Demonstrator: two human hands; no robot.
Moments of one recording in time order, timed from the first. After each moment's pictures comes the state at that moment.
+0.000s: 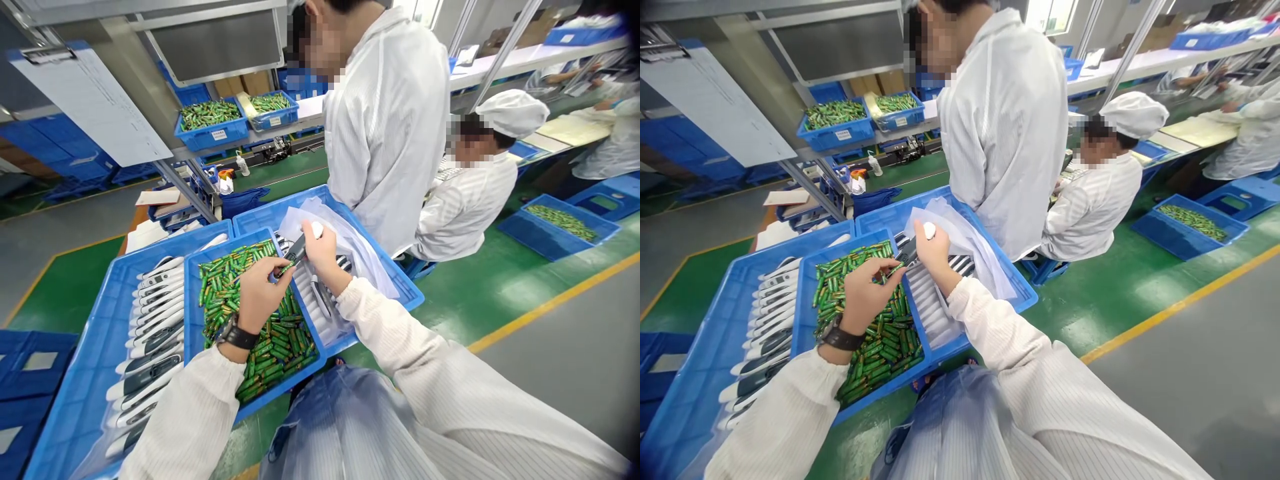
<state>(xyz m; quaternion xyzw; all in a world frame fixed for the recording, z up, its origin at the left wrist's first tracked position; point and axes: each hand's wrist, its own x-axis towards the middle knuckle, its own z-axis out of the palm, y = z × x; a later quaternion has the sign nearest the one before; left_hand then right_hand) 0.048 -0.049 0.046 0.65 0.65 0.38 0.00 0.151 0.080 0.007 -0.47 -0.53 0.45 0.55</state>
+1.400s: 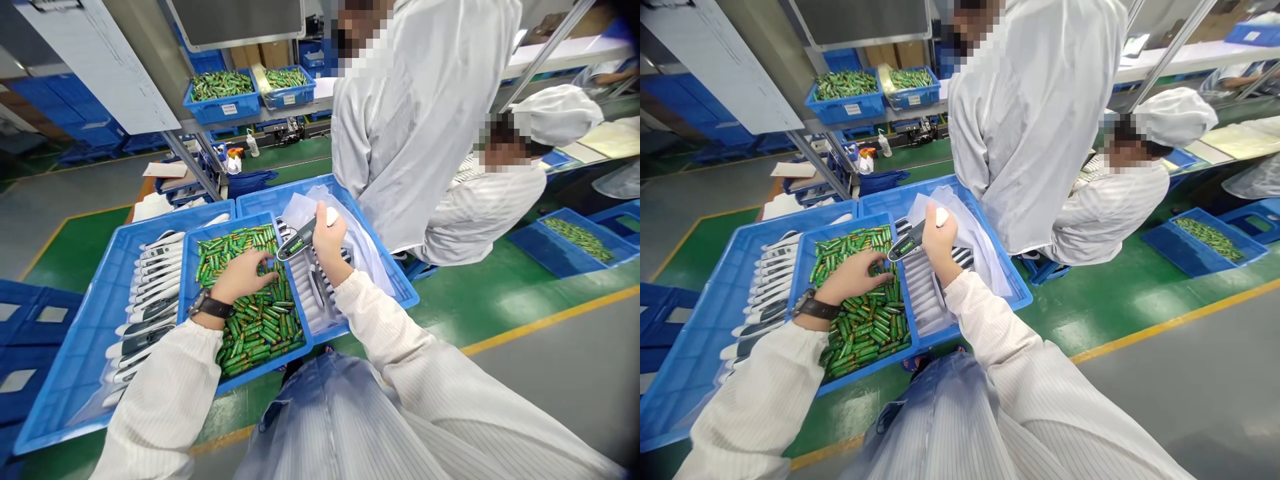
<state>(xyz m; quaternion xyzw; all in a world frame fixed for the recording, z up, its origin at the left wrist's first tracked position) -0.007 -0.044 0.033 0.69 0.70 0.12 0.14 0.161 0.085 0.012 -0.43 -0.49 0.43 0.62</state>
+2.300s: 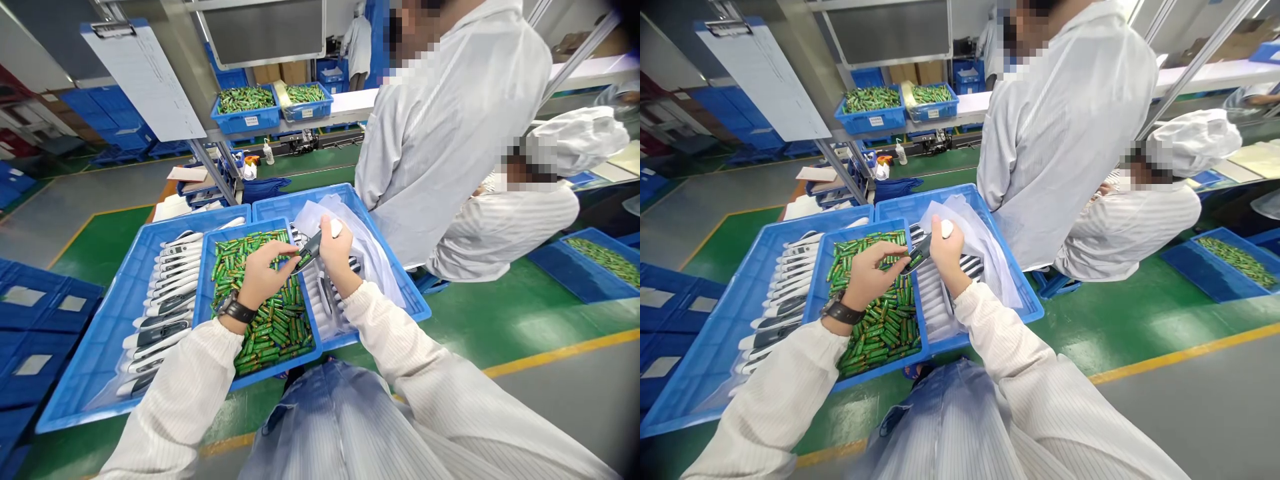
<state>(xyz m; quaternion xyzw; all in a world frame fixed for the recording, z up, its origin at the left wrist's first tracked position) 0.039 -0.049 0.050 0.68 0.59 0.45 -0.01 0.158 0.073 0.014 -0.43 -0.53 0.44 0.58</state>
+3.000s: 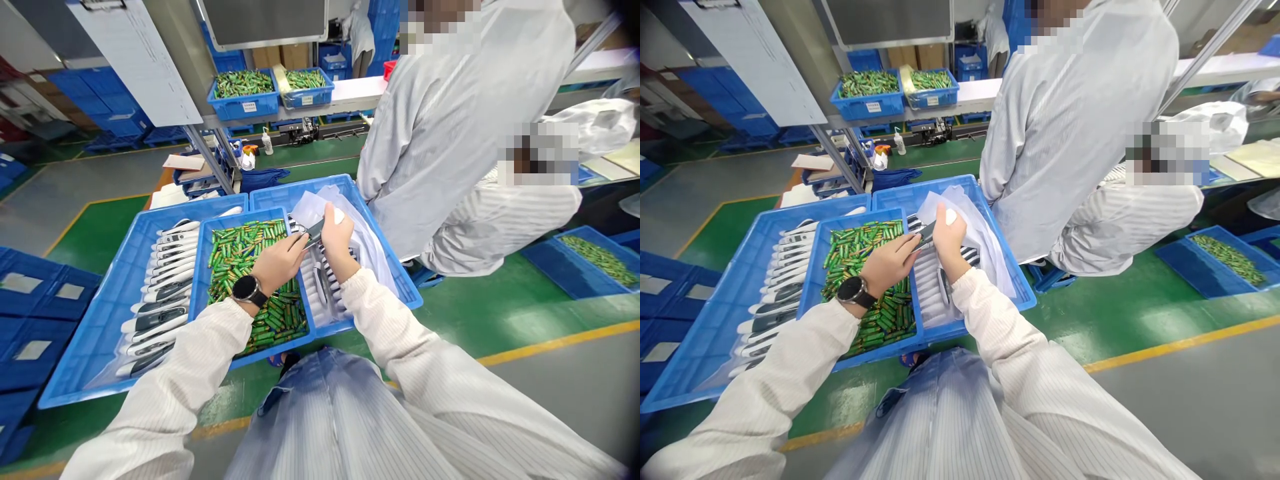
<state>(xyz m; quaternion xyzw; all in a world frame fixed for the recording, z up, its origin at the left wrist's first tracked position) 0.051 -0.036 0.020 0.74 0.63 0.21 -0.04 0.156 0.091 0.000 -0.48 -0.49 0.47 0.56</state>
